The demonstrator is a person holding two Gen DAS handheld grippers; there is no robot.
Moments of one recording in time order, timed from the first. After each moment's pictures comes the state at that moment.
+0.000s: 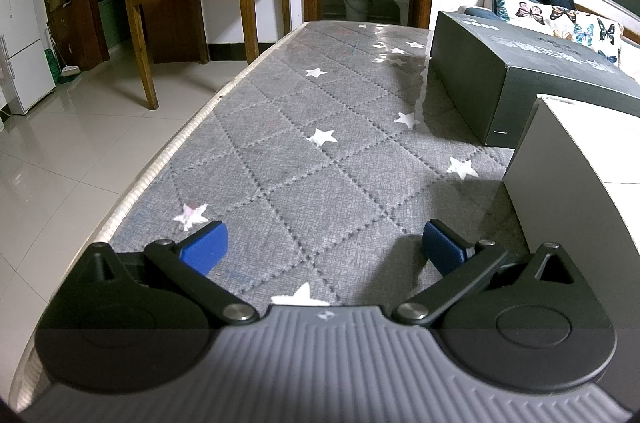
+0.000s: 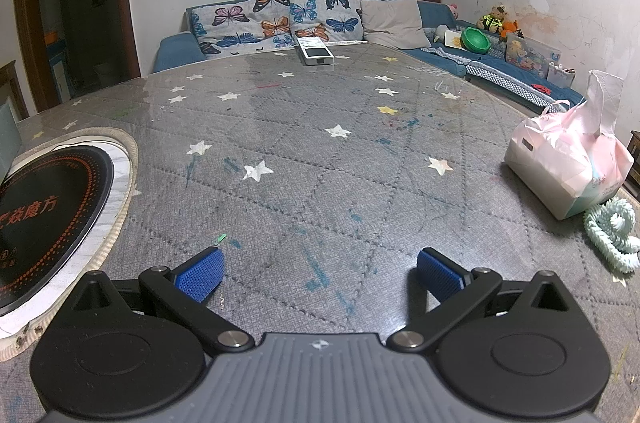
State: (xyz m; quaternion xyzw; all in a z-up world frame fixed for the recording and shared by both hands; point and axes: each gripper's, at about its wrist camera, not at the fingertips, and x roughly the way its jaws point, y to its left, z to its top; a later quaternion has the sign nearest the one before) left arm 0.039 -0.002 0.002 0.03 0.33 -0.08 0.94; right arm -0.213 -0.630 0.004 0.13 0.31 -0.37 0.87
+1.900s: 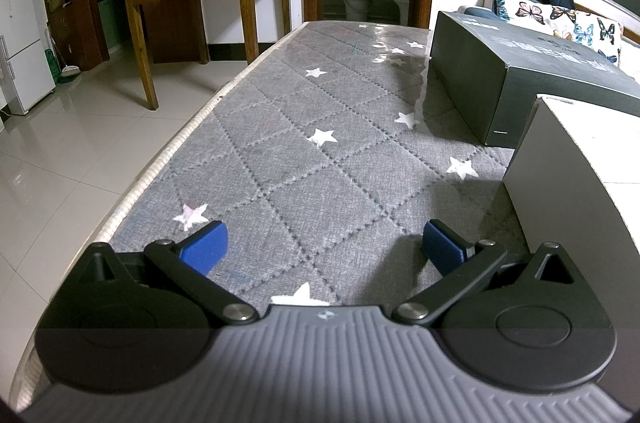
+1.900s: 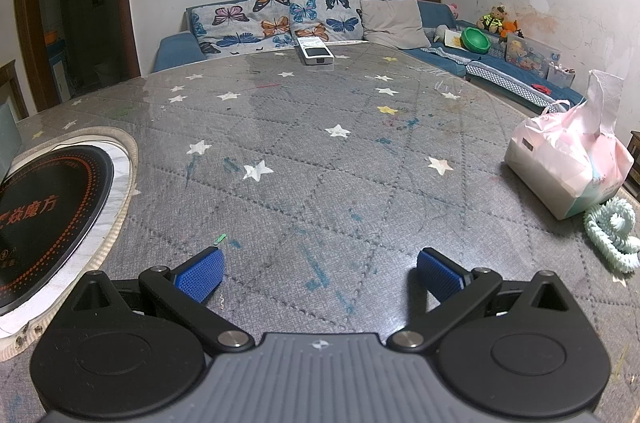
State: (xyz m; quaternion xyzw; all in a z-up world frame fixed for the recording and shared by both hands) left arm 0.039 -0.002 0.002 0.03 0.33 -0.08 0.94; right arm -0.213 -0.630 0.003 0.13 0.31 -0.37 0.87
